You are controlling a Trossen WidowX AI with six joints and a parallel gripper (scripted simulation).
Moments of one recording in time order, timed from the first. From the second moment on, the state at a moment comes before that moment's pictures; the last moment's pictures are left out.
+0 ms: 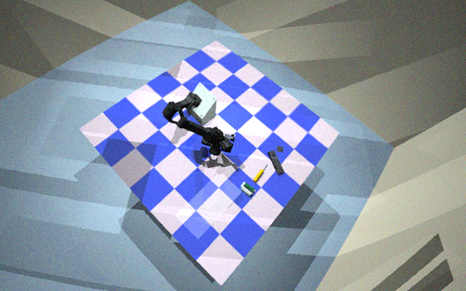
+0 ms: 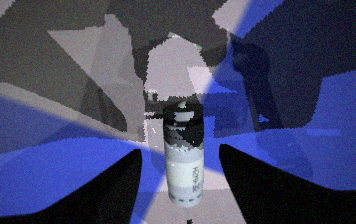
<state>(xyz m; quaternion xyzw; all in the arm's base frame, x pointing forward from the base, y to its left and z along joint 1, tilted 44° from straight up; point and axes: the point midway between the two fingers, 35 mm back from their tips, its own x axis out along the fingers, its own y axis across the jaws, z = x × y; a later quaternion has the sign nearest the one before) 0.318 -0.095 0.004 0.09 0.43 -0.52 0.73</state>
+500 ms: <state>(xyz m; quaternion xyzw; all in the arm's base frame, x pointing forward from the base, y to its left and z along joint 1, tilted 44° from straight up) 0.316 -0.102 -0.005 0.09 0.43 -0.52 0.73</state>
